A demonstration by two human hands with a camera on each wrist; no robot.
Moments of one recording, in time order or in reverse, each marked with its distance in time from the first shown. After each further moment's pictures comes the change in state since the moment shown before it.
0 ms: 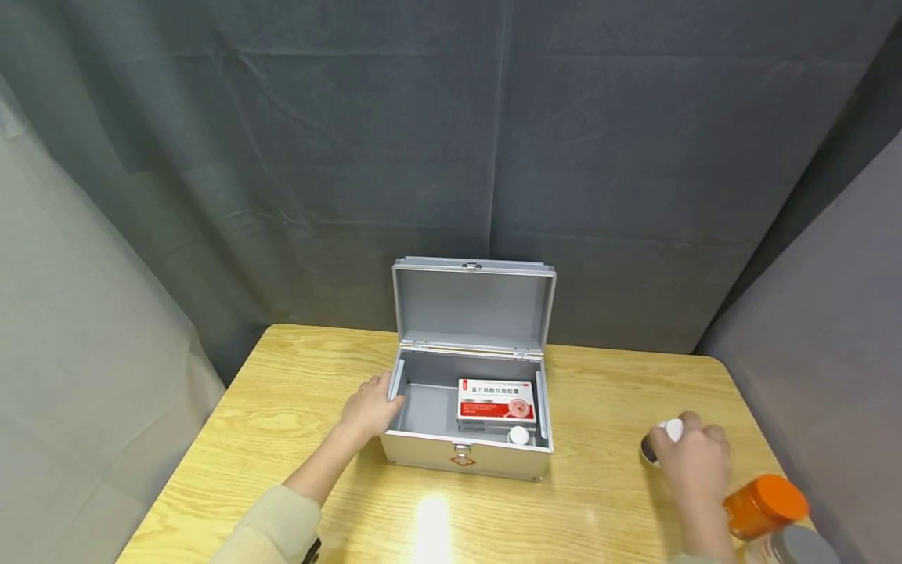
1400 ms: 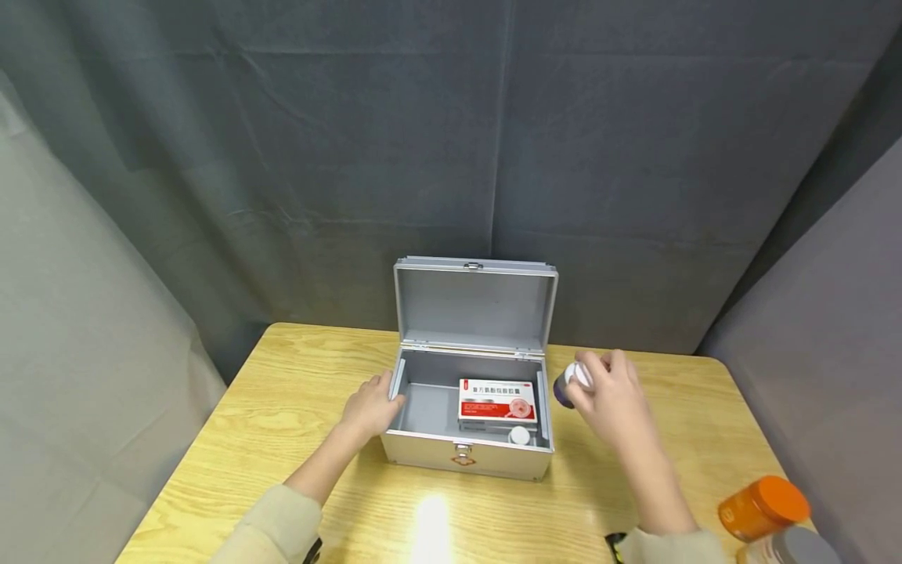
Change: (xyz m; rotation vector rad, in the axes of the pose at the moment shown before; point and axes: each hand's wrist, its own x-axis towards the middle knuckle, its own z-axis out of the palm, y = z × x) left_hand -0.001 0.000 -0.001 -0.007 -0.003 0.006; right_hand -0.004 -0.134 -0.030 0.140 0.160 -0.613
